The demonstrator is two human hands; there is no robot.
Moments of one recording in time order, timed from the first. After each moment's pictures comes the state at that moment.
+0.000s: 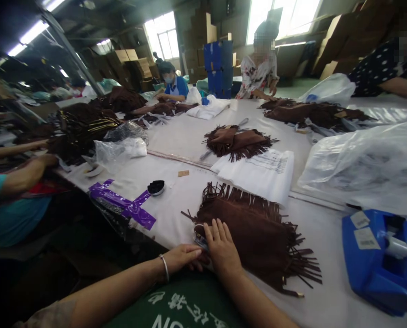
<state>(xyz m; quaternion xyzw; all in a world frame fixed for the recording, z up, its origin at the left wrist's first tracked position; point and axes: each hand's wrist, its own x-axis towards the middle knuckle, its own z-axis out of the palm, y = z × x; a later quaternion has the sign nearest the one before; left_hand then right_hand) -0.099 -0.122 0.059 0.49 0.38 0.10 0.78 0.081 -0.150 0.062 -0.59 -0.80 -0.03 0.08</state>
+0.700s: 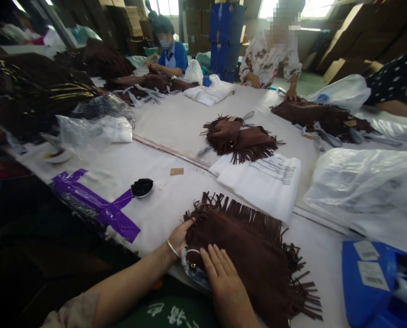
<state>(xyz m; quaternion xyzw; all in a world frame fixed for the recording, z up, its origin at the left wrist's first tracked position) -0.046 -0.027 0.047 0.01 0.23 0.28 0.93 0.098 -0.156 0.077 -0.52 -0.85 -0.05 0.05</state>
